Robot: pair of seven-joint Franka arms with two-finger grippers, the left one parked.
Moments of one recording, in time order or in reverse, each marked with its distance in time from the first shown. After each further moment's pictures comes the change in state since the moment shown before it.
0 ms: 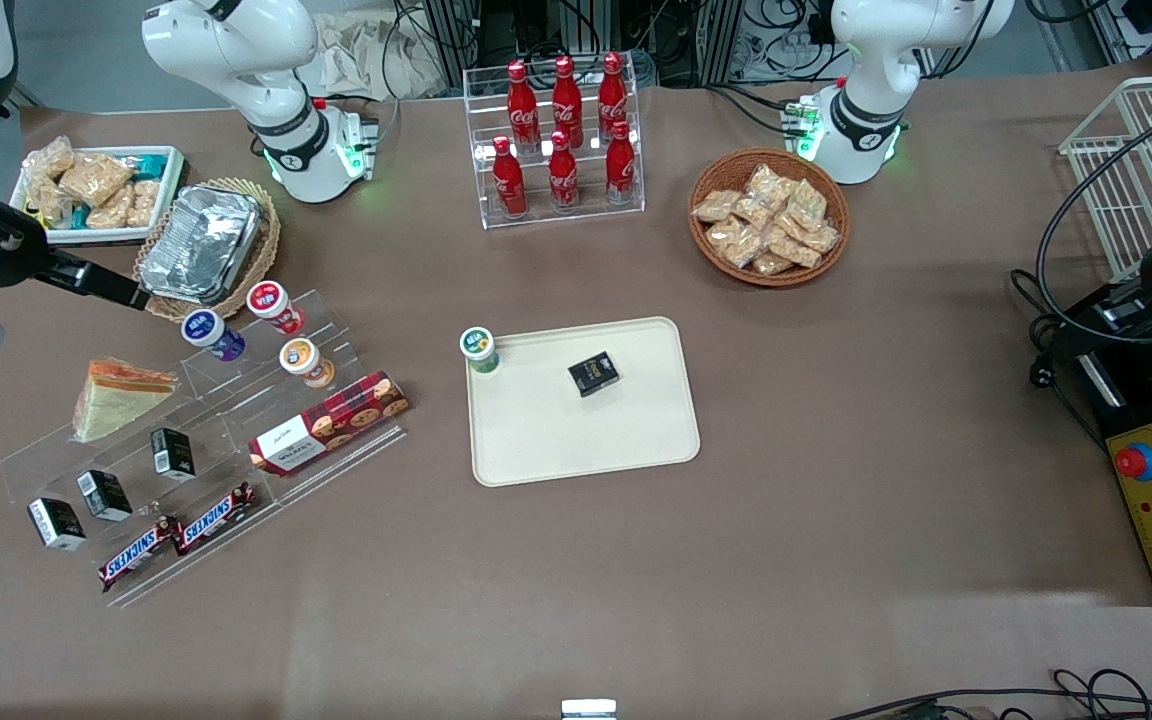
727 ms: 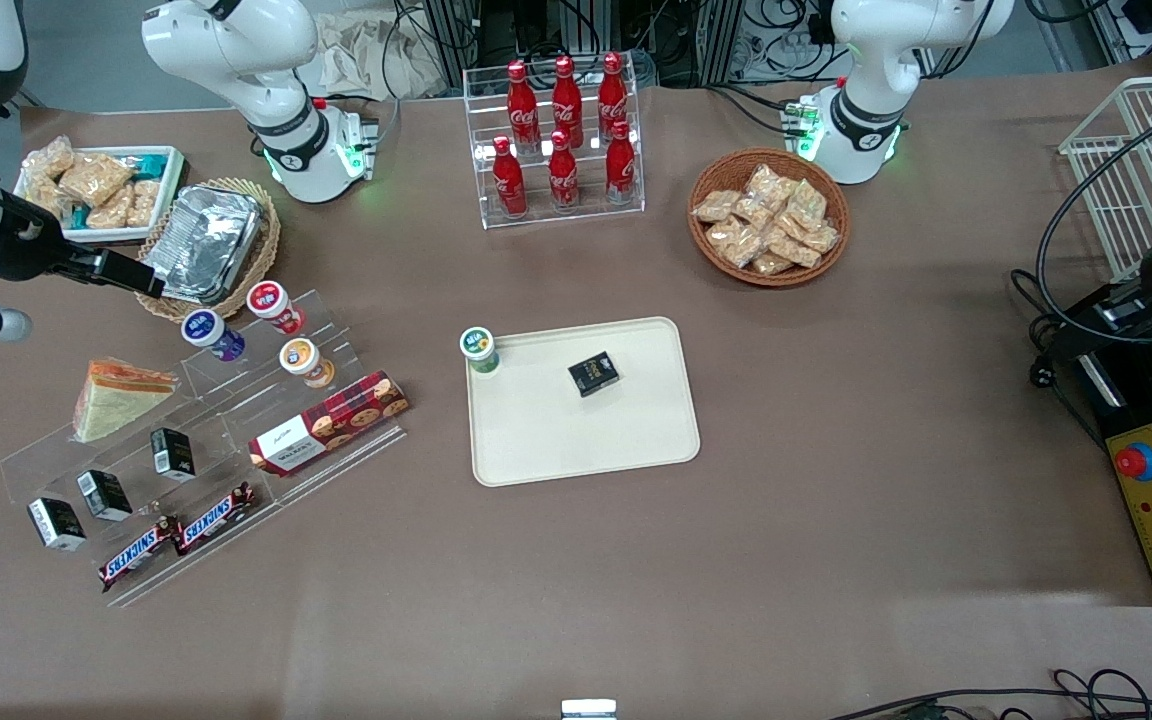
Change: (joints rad) arm 0.016 -0.001 0.010 -0.004 0.046 -0.016 -0.155
